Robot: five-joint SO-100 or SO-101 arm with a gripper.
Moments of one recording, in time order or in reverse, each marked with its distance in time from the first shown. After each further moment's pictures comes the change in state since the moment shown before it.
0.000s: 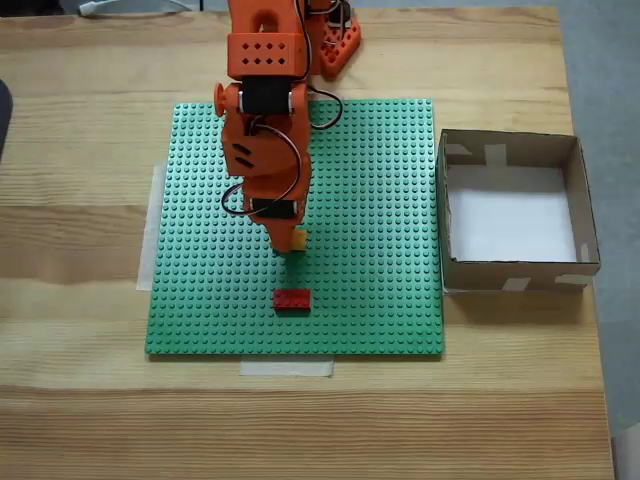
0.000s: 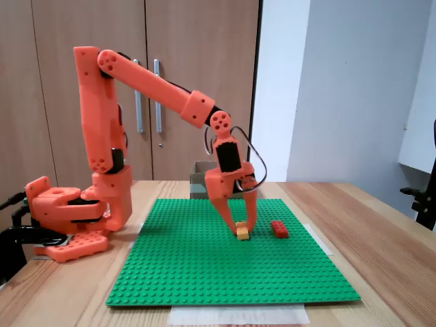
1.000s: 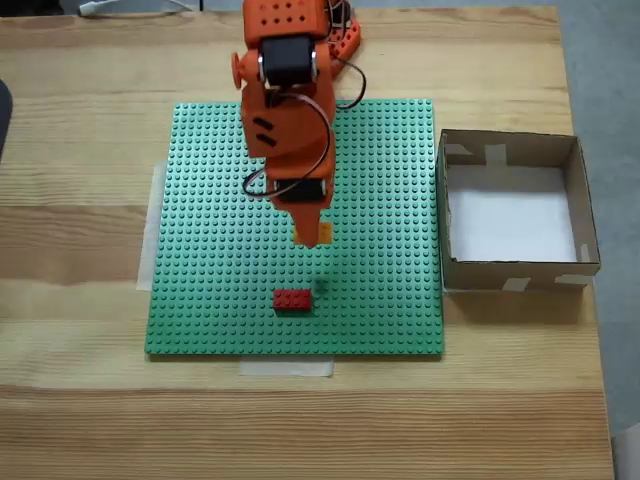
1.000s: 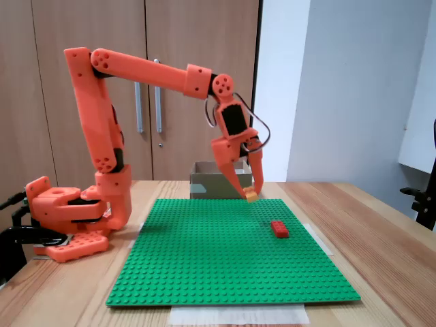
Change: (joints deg) arm -8.2 7.2 -11.0 10.5 2.0
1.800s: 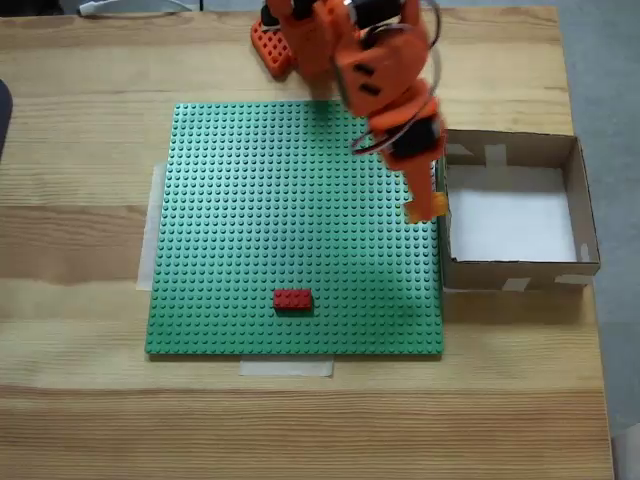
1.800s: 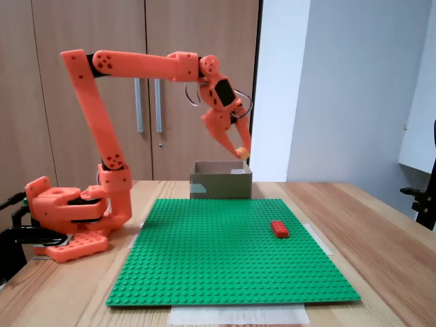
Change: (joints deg) arm -20.3 4.0 -8.6 -0.4 6.2
